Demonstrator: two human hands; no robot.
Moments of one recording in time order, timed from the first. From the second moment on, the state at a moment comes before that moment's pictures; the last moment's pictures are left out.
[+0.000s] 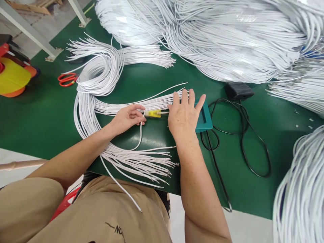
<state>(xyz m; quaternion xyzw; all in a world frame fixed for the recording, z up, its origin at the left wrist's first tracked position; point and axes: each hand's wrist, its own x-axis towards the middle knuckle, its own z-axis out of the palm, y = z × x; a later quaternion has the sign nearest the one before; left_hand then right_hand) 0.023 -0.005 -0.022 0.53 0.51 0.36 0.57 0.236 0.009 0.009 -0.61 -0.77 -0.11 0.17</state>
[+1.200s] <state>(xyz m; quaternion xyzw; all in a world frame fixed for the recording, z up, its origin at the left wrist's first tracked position) -0.064 -0.051 0.077 0.85 0.46 -0.21 0.11 0.211 -0.011 0.022 -0.42 -0.78 0.46 0.03</state>
